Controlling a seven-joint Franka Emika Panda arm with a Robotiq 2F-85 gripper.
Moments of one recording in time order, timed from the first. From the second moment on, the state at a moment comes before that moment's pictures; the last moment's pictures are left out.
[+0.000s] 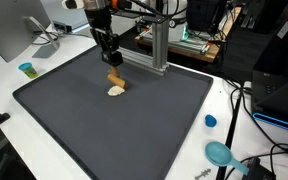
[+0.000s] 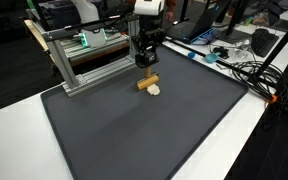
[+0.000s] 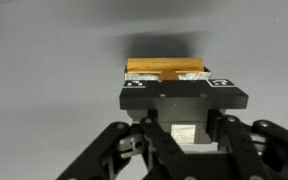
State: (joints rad) arm -0.02 0.21 -0.03 -2.08 -0.01 2.30 0.08
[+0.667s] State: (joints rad) arm -0.01 0.21 -0.01 -2.10 -0.01 2.41 0.10
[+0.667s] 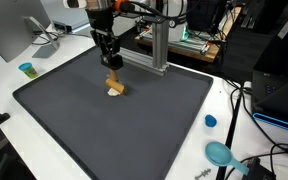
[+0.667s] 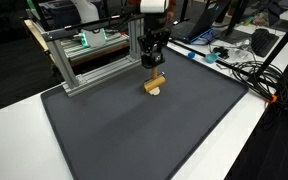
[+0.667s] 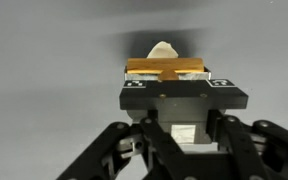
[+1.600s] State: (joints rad) arm -0.01 0.26 -0.02 -2.07 -0.01 2.47 0.17
